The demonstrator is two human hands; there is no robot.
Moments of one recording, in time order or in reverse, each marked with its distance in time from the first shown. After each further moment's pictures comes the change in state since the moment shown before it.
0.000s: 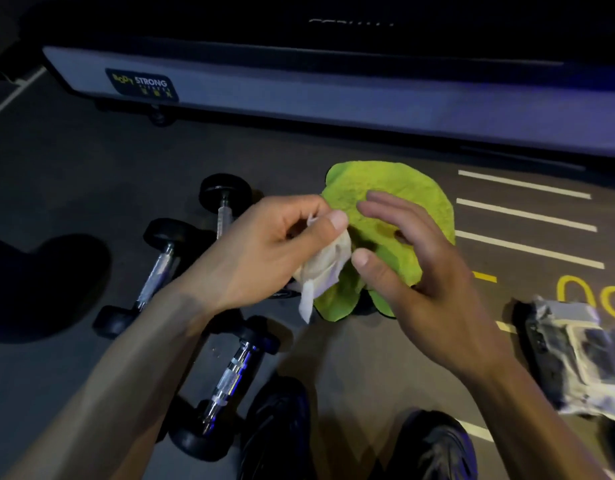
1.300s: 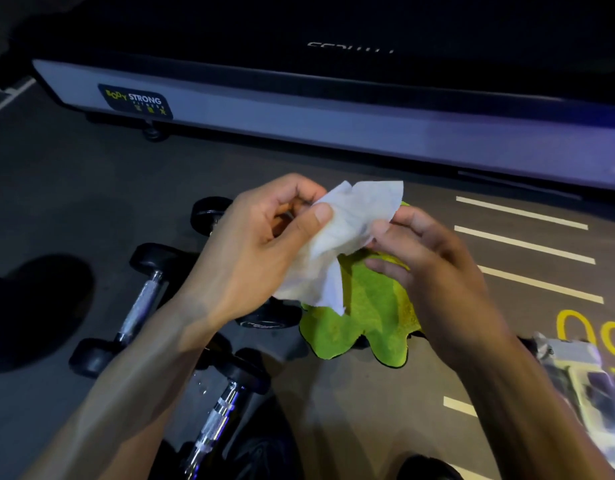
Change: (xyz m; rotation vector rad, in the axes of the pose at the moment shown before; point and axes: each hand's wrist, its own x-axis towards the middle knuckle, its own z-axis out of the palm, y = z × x) left_hand 0.043 -0.006 -0.018 -0.050 0.273 0.084; right_hand 0.065 0.008 -0.008 0.612 0.069 0.390
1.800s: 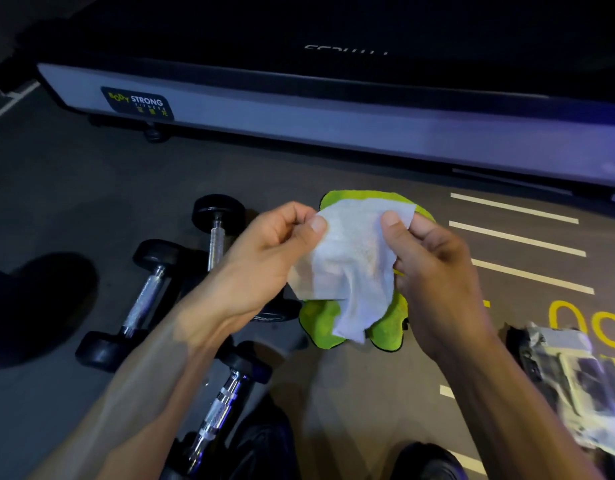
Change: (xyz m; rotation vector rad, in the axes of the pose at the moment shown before) left_hand -0.017 -0.016 0.017 -0.375 -0.050 -0.308; right_hand -0.021 0.001 0.007 0.028 0.191 -0.007
